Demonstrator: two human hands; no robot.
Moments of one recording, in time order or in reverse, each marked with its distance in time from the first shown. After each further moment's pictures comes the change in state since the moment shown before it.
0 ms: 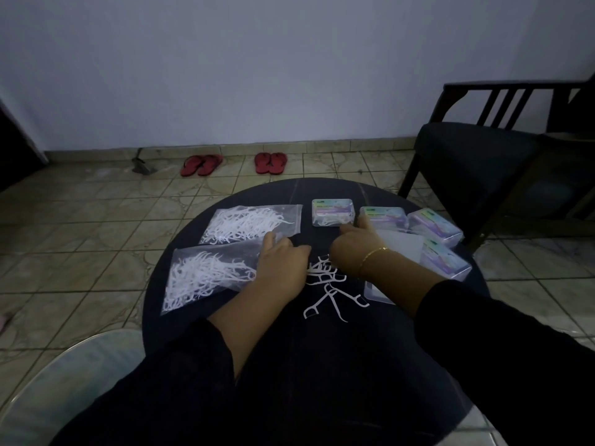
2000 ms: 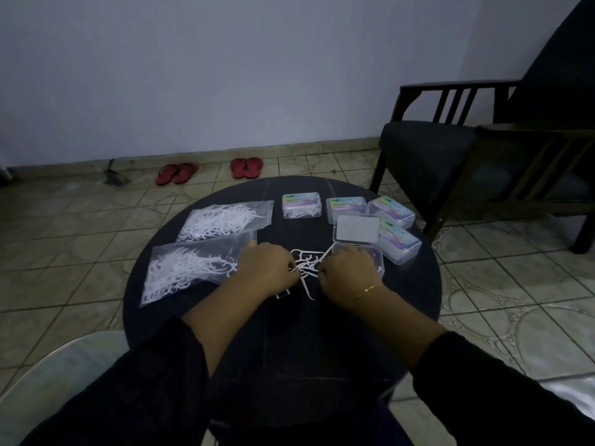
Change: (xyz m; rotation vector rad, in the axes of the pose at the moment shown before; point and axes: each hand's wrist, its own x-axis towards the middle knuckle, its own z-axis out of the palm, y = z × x) left_hand -0.032 0.030 -0.030 0.047 -0.157 0.079; right_hand -0.097 -0.021 0.022 0.457 0.139 0.240
